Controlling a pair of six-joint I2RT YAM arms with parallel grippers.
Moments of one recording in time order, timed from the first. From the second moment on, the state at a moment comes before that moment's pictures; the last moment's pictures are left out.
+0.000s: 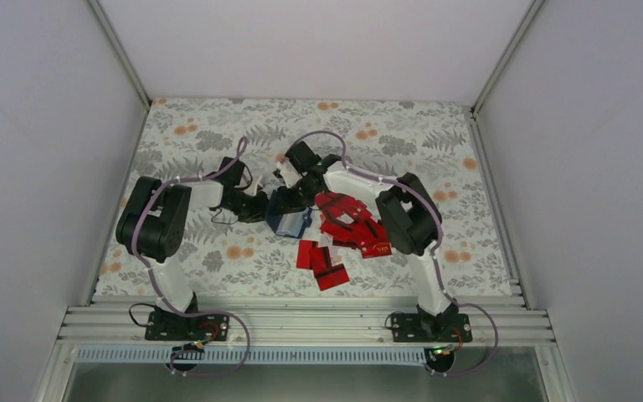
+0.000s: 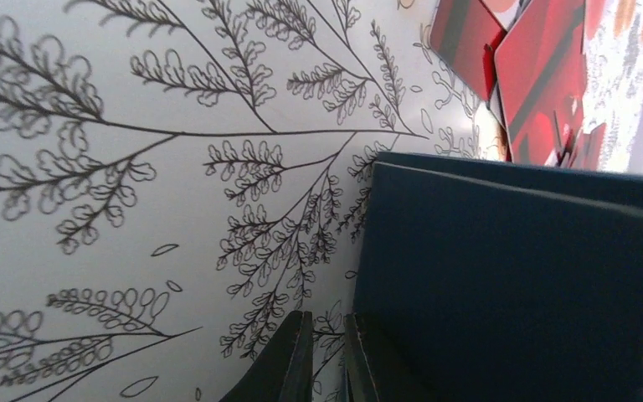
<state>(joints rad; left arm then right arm) -0.26 1.83 0.91 -0.30 0.72 -0.36 0.75 2.14 1.59 -0.61 -0.57 0.38</state>
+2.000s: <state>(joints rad) -0.20 1.68 0.88 -0.51 0.47 -0.34 0.68 2.32 1.84 -0.73 -0.67 0.34</state>
